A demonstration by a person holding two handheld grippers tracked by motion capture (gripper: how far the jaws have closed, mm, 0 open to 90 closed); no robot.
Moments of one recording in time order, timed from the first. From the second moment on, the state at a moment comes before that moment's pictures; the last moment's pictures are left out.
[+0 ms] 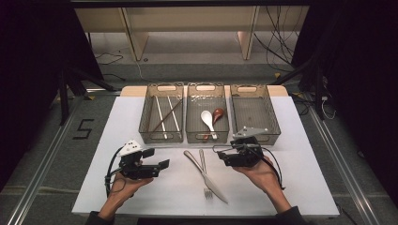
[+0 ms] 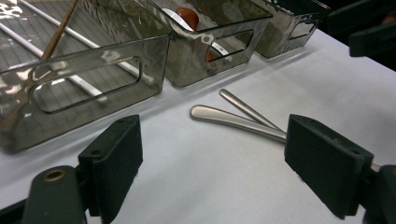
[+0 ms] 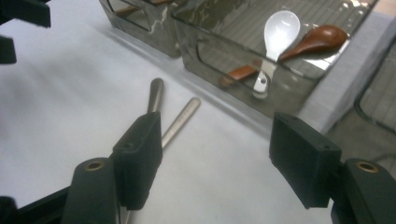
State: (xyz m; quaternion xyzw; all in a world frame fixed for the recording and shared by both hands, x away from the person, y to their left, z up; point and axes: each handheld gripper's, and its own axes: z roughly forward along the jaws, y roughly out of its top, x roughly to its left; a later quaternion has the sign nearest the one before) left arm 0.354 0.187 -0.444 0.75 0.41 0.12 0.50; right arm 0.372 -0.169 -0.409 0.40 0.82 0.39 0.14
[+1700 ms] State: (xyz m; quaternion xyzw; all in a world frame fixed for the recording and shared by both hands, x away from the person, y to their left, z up) left arm 0.429 0.078 -0.470 0.87 0.29 0.11 0.37; right arm 0.299 -0.227 -0.438 0.43 0.79 0.41 0.14
